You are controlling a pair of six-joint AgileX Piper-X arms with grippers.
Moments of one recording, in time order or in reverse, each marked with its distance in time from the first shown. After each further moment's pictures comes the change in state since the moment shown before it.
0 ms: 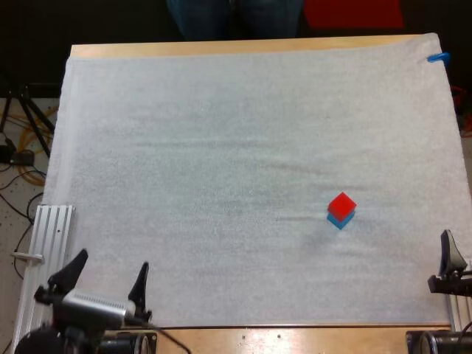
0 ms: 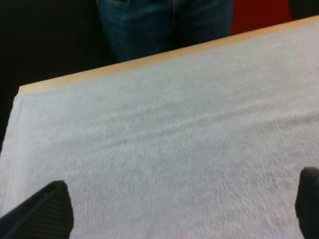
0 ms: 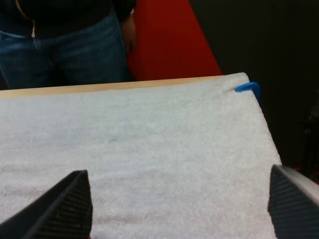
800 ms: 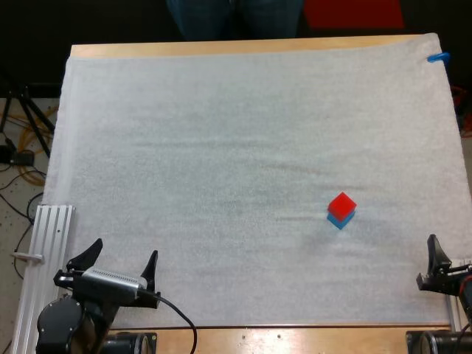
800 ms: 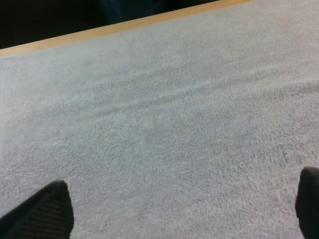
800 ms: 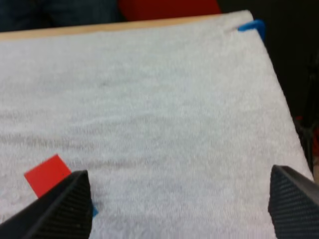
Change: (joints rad) left arm 0.000 0.000 0.189 -0.107 -0.002 0.001; right arm 0.000 0.000 0.101 0.052 0.000 0.000
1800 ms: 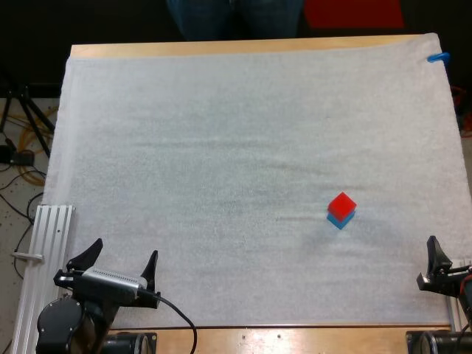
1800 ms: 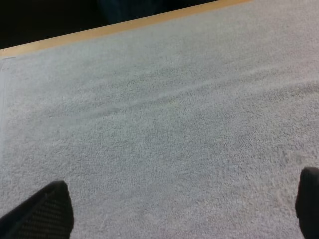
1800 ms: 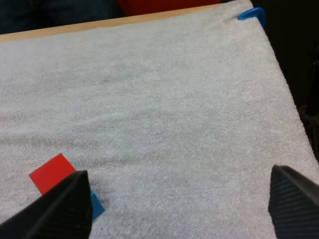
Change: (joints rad) left arm 0.000 0.000 0.000 0.000 0.000 0.000; right arm 0.000 0.000 -0.002 0.017 0.000 0.051
